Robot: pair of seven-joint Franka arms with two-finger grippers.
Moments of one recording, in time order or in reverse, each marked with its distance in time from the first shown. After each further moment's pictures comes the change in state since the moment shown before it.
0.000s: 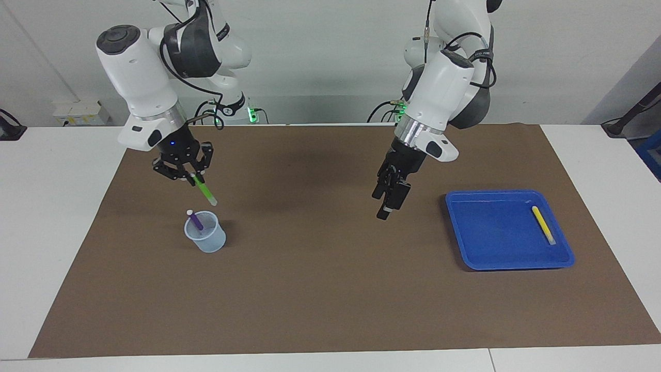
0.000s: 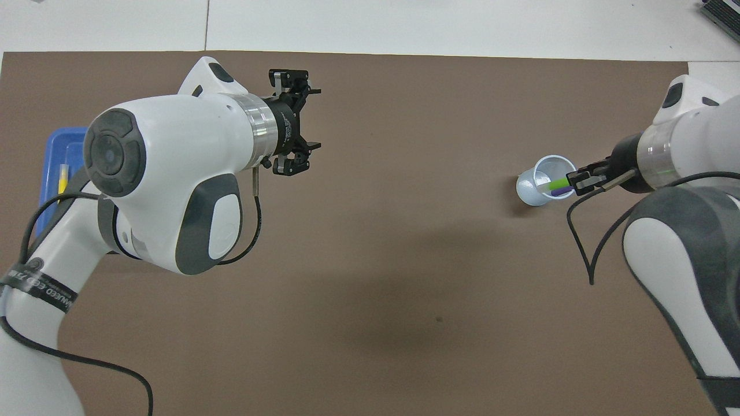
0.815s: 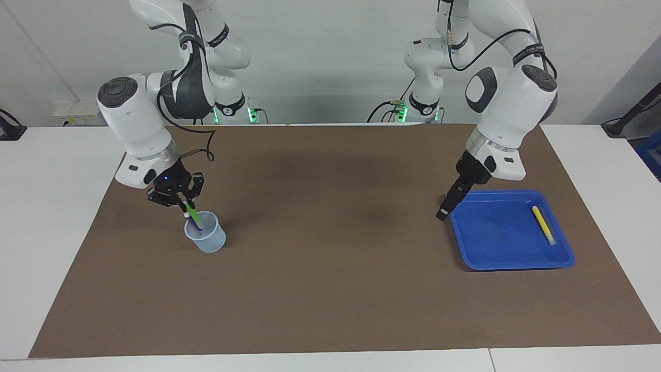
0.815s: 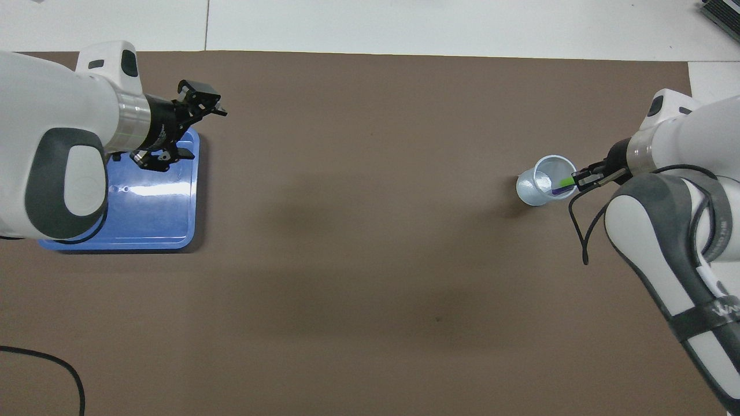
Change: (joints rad) left arm 0.262 -0.035 0.004 0.000 0.001 -0.332 0.927; right arm -0.026 0.111 -0.001 -0.059 -0.026 0.145 0.005
